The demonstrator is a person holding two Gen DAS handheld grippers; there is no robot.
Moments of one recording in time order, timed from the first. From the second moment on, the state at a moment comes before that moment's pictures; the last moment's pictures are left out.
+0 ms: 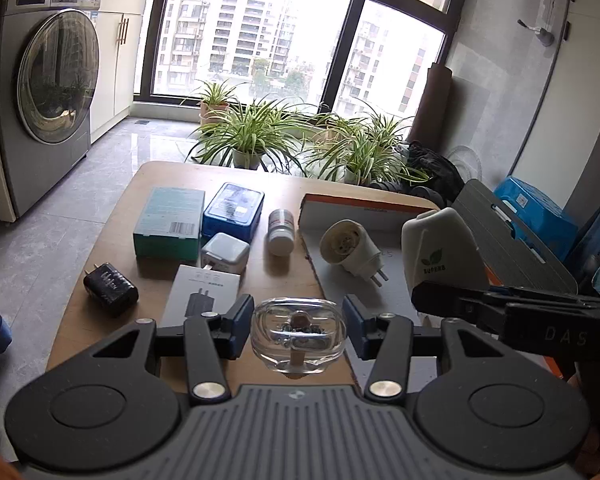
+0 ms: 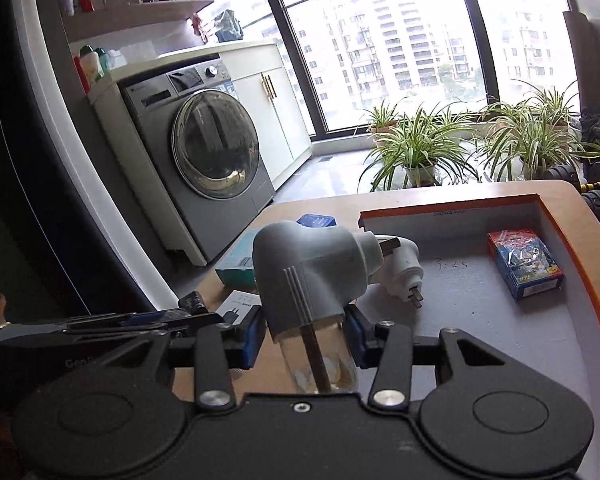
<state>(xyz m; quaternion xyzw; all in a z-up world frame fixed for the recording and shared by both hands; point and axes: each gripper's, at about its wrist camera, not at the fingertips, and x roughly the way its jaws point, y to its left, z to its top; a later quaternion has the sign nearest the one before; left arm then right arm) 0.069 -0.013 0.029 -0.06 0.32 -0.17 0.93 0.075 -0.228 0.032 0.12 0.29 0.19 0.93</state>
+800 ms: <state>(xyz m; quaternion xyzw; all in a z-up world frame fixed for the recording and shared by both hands) 0.074 -0.104 0.063 -0.01 0.30 -0.20 0.93 0.021 -0.298 0.060 0.13 0.23 0.07 0.96</state>
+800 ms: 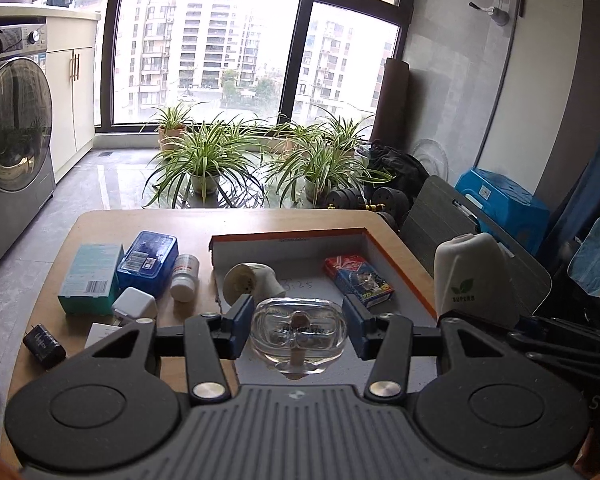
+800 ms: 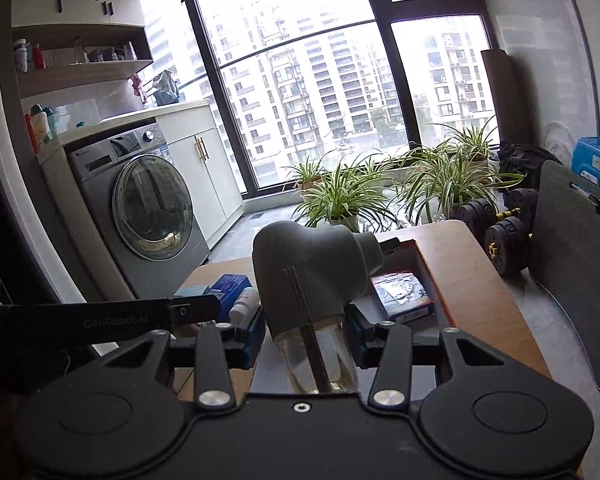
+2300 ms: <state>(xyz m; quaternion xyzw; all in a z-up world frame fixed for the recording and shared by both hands) 0.069 -0.129 0.042 -0.01 0.33 -0.20 0.92 0.020 -0.303 0.045 0.13 0.26 0.05 0.96</state>
